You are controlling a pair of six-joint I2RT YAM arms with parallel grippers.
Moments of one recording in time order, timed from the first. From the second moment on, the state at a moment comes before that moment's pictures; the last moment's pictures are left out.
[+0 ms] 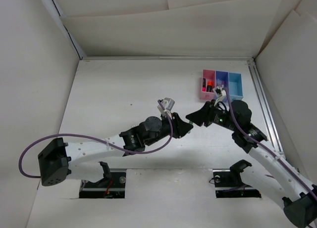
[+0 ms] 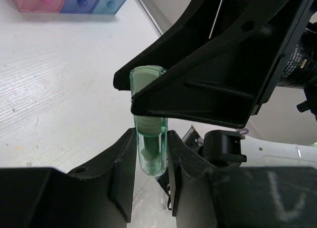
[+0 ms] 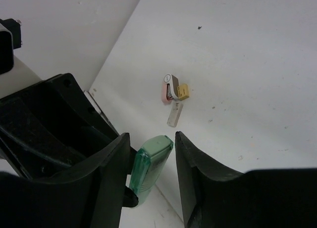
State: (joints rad) left arm -1.17 1.20 0.74 0.32 -0.17 -0.75; right arm 0.49 0.79 0.66 -0.07 -0.46 0.62
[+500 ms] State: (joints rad) left arm -1.17 1.21 0.74 0.34 -0.19 -0.74; right arm 0.49 0.79 0.65 -0.06 -0.46 0.66
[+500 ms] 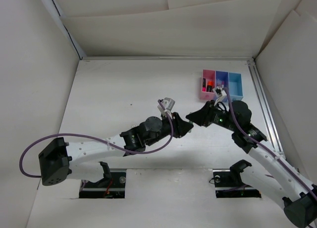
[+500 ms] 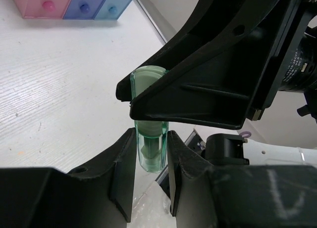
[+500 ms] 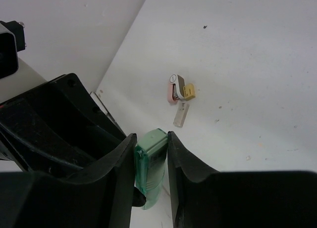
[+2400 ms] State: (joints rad) left arm -1.17 0.69 0.50 -0.47 -0.73 -1.17; right arm -0.18 1.67 1.23 -0.01 0.23 0.50
